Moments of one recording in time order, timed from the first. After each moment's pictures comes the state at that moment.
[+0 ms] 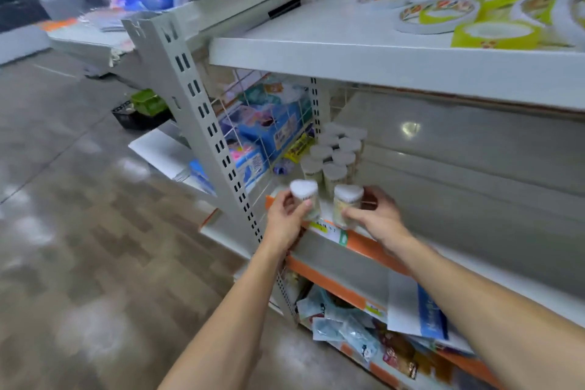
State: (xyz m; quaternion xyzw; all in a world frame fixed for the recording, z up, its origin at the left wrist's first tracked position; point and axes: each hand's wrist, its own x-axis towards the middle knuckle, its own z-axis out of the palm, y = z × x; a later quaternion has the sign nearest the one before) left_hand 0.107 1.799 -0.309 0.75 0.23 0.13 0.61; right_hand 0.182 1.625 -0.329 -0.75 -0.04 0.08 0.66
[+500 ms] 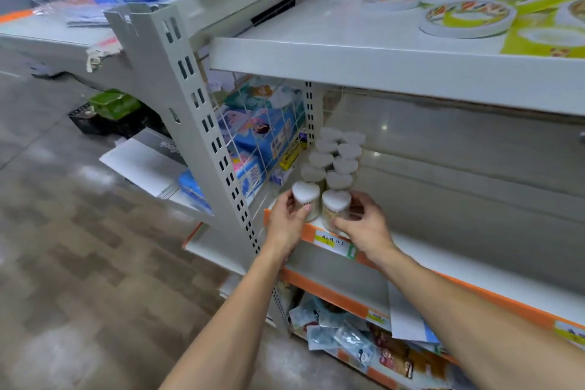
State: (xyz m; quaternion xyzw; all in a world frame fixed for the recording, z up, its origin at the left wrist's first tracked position) left_hand 0.144 1.834 -0.325 0.76 0.19 0.09 0.61; right_hand 0.185 1.676 -0.349 -0.77 -0.04 0.01 0.64
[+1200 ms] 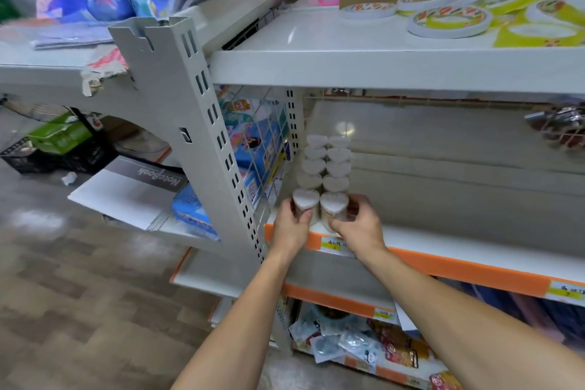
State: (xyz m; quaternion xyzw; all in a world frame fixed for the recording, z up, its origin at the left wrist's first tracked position) left_hand 0.164 1.857 -0.336 0.80 0.12 0.02 0.59; right_hand 0.174 1.709 -0.349 -0.78 0.07 -0.06 0.61
